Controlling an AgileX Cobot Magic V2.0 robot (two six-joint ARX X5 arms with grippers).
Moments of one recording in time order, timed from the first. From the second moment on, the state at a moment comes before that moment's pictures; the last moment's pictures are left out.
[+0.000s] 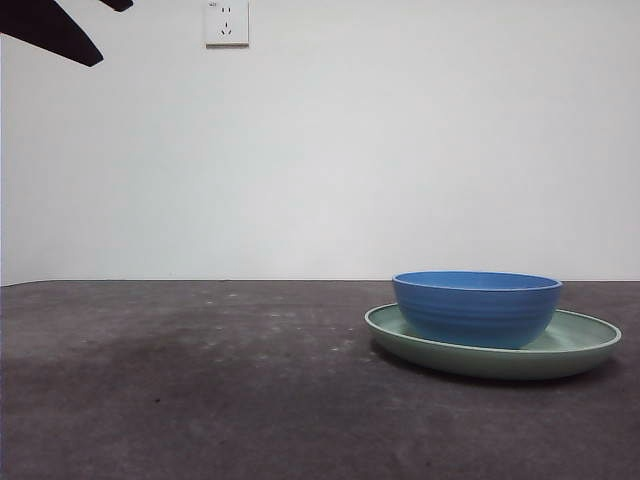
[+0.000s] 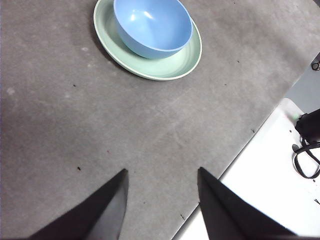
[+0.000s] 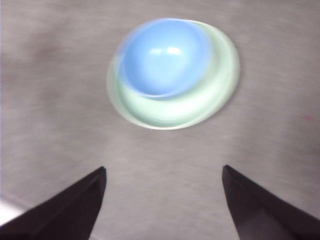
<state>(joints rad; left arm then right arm) -0.52 0.91 0.96 -0.82 0.45 -0.04 0.22 0.67 0.96 -1.10 -0.18 0.12</state>
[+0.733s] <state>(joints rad) -0.52 0.91 0.96 -0.82 0.45 -0.04 0.06 1.36 0.96 -0.70 -0.26 0.13</state>
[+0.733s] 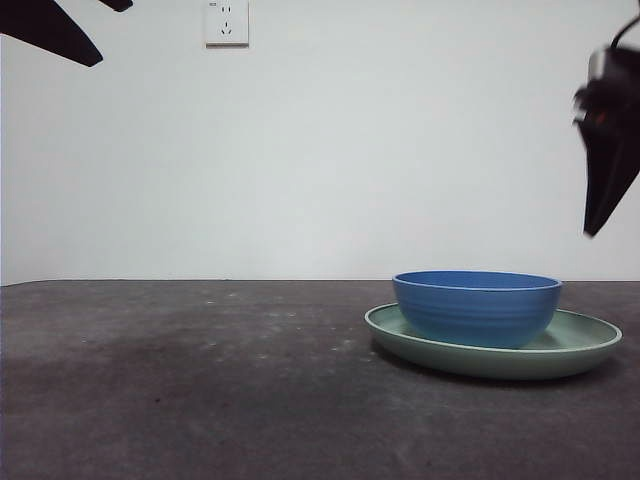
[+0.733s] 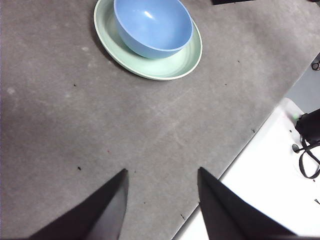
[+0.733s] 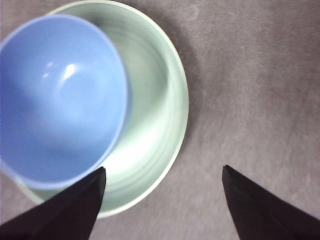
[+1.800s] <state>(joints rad) -0.52 0.91 0.96 -0.82 0.45 -0.04 0.05 1.65 0.96 -0.46 -0.31 0.11</state>
